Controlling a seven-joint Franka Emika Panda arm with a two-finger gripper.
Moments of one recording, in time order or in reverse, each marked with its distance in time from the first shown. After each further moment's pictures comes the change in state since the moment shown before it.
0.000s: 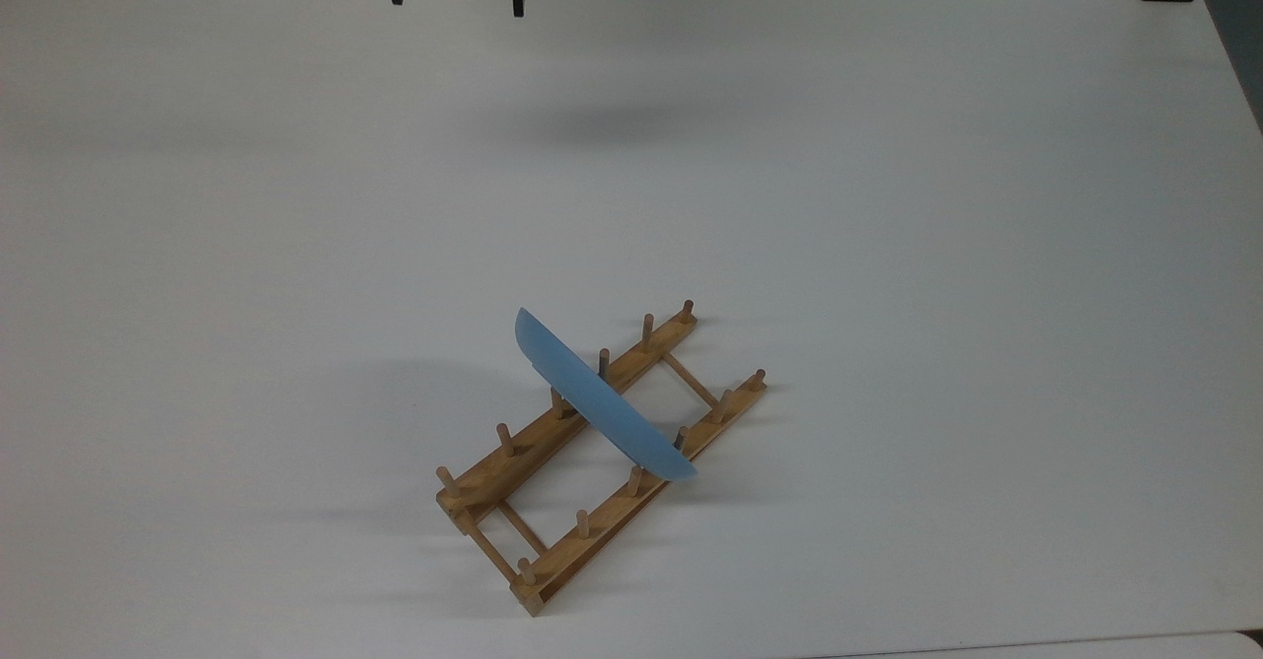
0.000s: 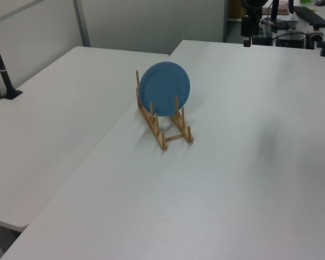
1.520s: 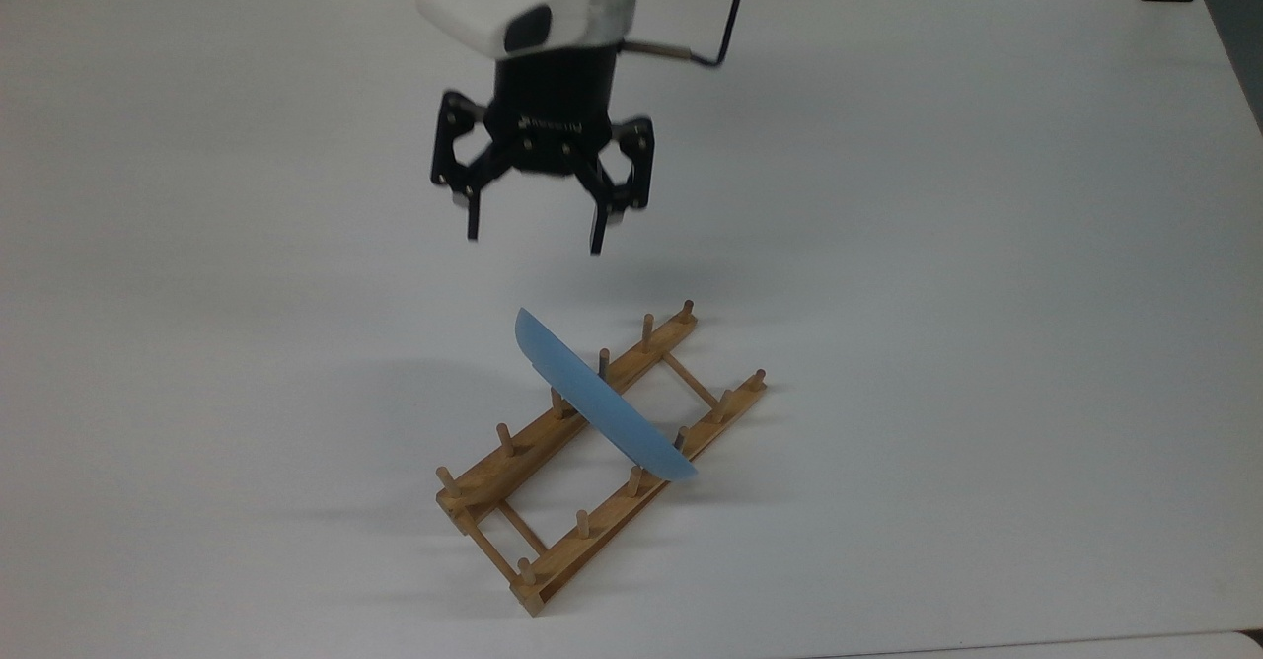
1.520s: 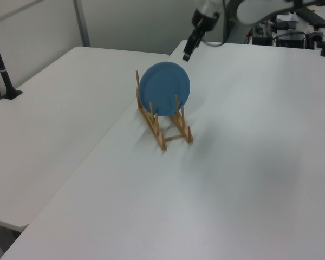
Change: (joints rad) arm 0.117 0.254 0.011 0.071 -0.209 0.627 0.195
